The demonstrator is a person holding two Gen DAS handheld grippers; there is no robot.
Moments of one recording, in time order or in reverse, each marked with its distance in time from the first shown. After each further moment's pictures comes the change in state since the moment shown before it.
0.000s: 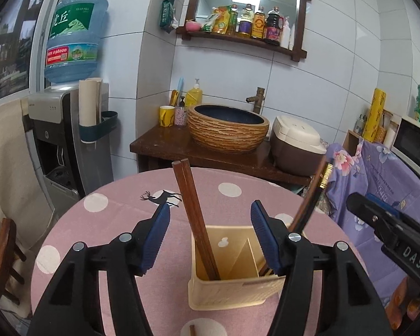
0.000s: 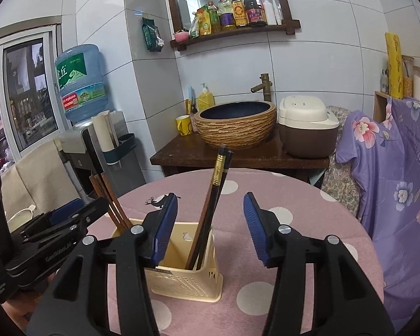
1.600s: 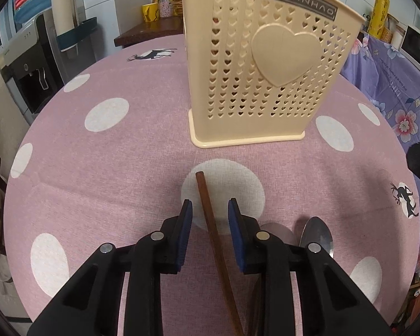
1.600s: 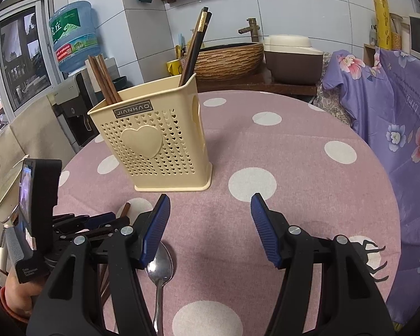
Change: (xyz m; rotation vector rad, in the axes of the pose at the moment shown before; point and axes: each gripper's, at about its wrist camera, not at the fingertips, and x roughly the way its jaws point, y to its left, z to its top) left arm 0.044 0.012 -0.161 0.126 0.497 0.021; right arm -0.024 -0.012 -0.154 0.030 0.211 -0.046
